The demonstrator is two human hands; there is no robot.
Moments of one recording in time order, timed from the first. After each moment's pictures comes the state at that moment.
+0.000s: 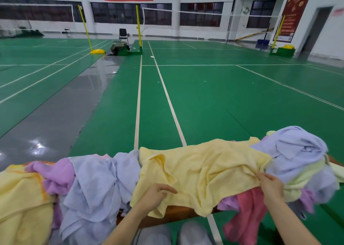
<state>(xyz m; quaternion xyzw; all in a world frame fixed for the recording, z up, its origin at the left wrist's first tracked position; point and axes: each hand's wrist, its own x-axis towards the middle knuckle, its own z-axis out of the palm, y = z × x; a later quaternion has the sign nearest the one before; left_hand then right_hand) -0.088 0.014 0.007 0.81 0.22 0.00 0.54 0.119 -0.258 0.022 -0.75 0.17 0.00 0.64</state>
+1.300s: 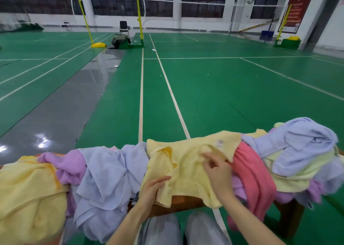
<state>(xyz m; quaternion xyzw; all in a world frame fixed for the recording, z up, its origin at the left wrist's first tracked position) -0.125 0.020 -0.003 0.64 0.32 0.11 0.70 -0.006 -0.138 0.062 -0.79 -0.24 -0.06 0.57</state>
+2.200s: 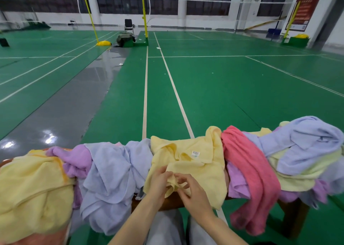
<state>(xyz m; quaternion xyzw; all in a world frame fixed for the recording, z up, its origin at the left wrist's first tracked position) -0.115 -0.006 0.046 0.52 0.36 0.13 0.76 -0.063 -0.119 0.003 -0.78 -0.40 0.10 0.47</state>
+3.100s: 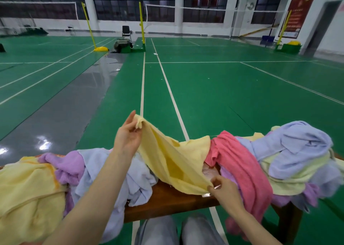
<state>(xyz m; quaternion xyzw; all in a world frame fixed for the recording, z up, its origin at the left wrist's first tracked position) -0.089 0.079 0.162 0.17 0.17 0.35 0.91 0.007 -0.185 0.027 -0.89 -0.21 0.10 0.39</state>
